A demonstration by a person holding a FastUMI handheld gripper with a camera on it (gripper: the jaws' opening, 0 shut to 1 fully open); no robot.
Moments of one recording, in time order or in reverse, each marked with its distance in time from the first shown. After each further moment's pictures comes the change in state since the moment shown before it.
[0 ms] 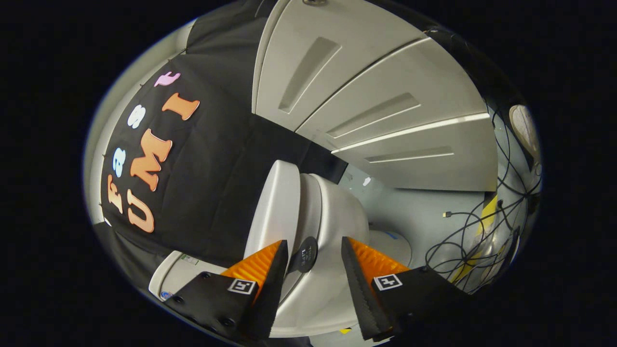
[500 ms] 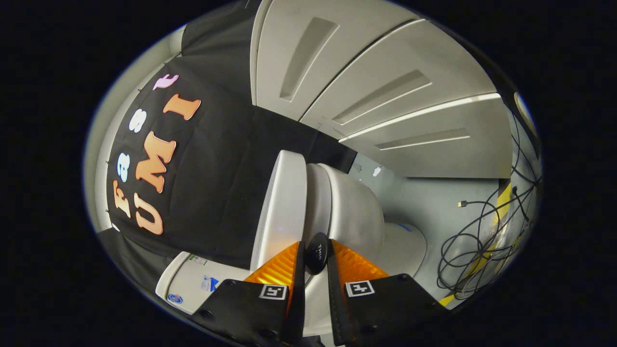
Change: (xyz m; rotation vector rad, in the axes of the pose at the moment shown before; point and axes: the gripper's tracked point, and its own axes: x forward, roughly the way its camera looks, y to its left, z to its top) arm 0.018 0.007 -0.012 0.009 0.049 0.042
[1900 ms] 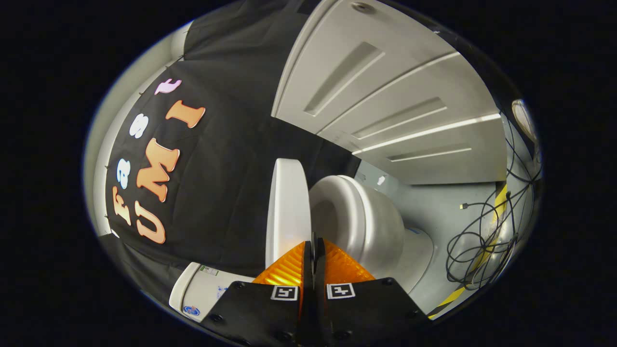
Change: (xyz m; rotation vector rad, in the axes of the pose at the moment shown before) arm -0.017 0.077 0.021 -0.003 -0.114 0.013
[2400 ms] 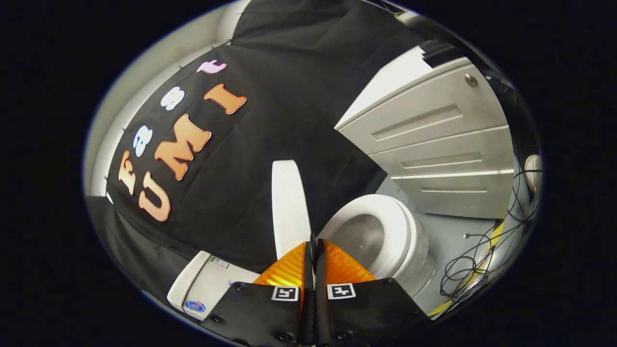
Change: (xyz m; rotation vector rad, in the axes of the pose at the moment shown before) arm -0.014 0.113 0.007 -0.246 -0.164 0.010
